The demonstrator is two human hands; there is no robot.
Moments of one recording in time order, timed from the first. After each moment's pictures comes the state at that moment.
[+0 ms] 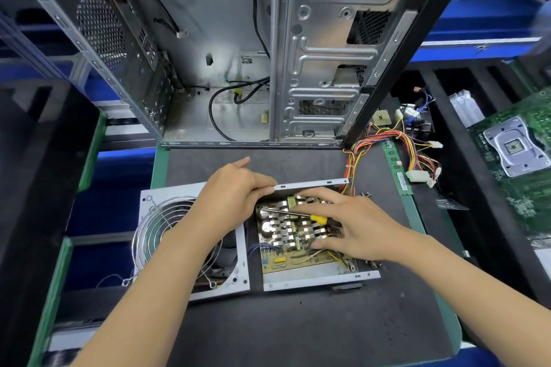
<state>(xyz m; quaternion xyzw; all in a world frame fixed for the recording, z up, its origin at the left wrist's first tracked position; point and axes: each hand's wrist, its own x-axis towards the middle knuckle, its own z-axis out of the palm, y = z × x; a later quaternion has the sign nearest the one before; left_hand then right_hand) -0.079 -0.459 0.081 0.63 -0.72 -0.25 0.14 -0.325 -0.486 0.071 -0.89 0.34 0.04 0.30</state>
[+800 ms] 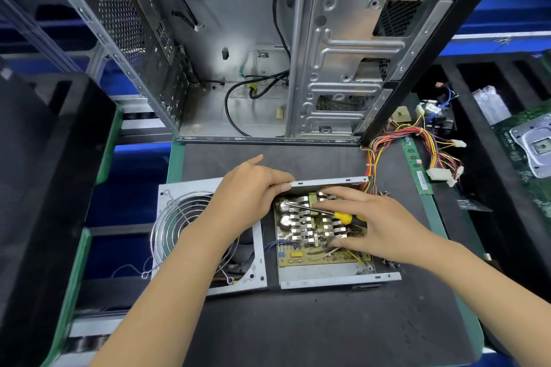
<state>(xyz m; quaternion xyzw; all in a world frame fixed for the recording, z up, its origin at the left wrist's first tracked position) -0.079 -0.456 0.083 0.63 -0.72 -0.25 0.15 -0.330 -0.486 0.064 -0.89 0.35 0.01 0.31</state>
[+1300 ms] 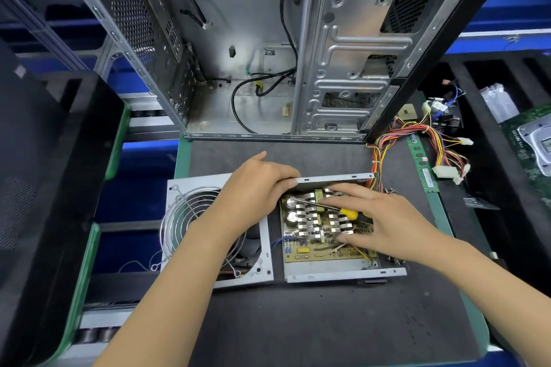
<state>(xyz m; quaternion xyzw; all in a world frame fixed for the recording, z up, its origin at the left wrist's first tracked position) -0.079 -0.457 0.086 0.61 -0.74 -0.24 0.14 -0.327 -0.480 0.077 -0.88 0.38 0.04 0.27</state>
